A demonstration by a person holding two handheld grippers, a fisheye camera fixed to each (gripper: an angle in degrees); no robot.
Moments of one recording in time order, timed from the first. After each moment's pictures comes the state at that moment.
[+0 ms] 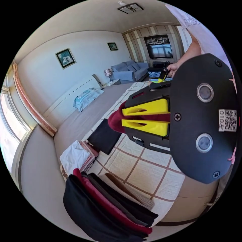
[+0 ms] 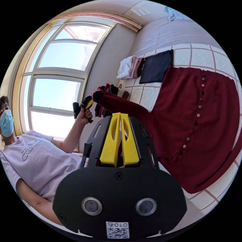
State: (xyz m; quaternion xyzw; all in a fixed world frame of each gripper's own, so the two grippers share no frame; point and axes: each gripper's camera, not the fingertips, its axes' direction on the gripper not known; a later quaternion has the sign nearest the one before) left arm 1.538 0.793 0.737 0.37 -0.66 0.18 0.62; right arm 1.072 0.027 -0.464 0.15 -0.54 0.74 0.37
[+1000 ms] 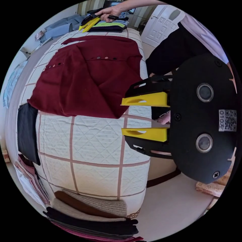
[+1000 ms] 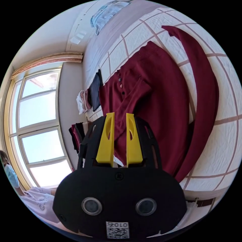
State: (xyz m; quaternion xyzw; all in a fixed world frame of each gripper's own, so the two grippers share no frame) left arm 1.151 0.770 0.610 0.07 -0.88 -0.08 0.47; right arm 0.972 0.311 -0.381 0.02 -0.45 0.87 0.18
